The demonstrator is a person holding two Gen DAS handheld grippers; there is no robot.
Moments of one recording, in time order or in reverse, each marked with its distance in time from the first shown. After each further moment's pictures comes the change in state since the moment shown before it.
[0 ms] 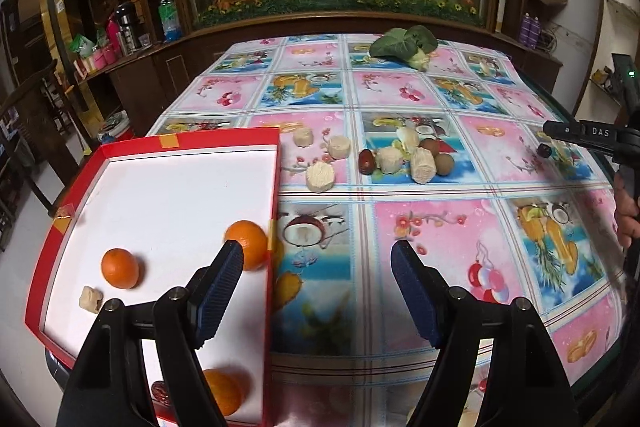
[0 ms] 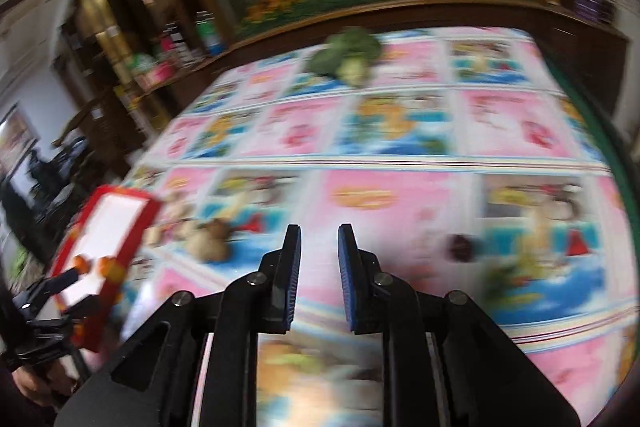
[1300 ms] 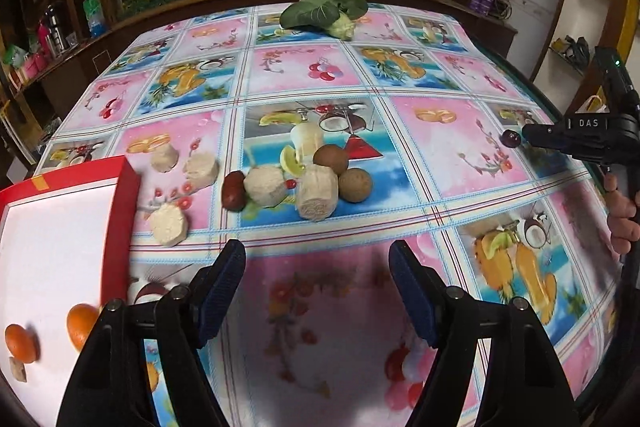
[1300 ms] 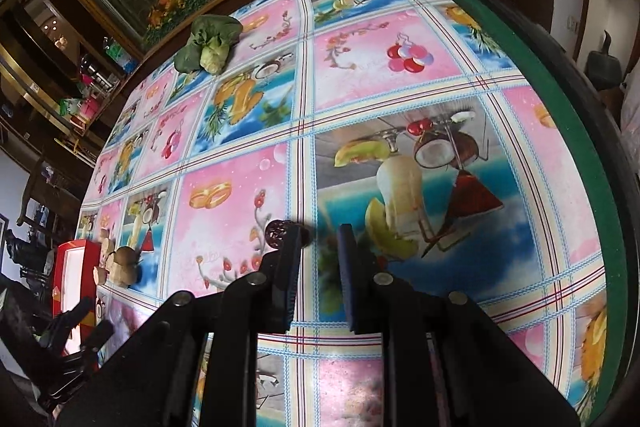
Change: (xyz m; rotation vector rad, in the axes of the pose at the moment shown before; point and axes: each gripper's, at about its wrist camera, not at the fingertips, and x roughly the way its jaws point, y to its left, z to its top) left arm 0.073 -0.069 0.037 0.090 0.100 -0.186; right arm 0.010 -0.085 0.002 0.276 0.149 -0.082
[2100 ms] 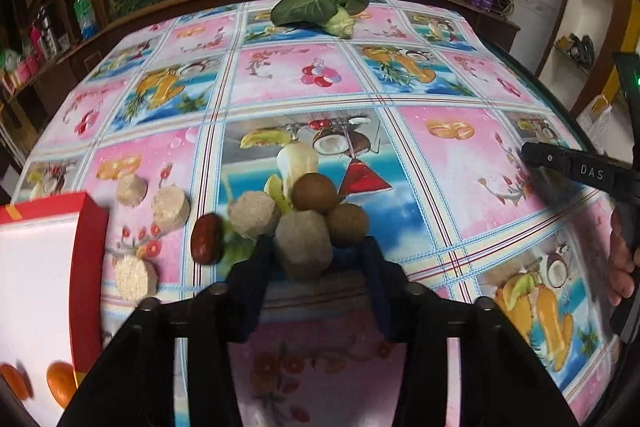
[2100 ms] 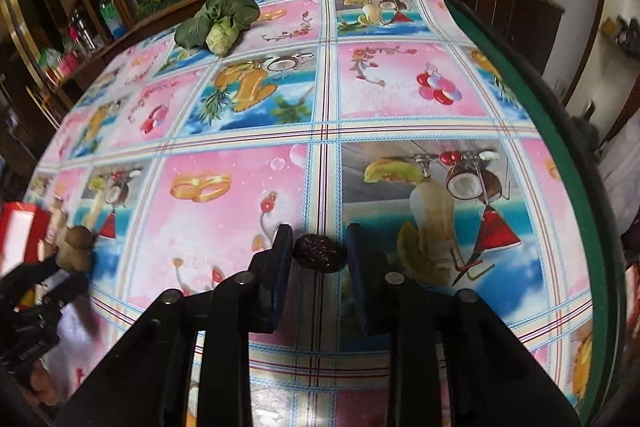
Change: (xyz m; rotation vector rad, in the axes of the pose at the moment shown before) left arm 0.033 -0.006 0.022 0.026 0.007 -0.003; right arm 0.023 0.045 -0.010 -0.210 -0.070 -0.206
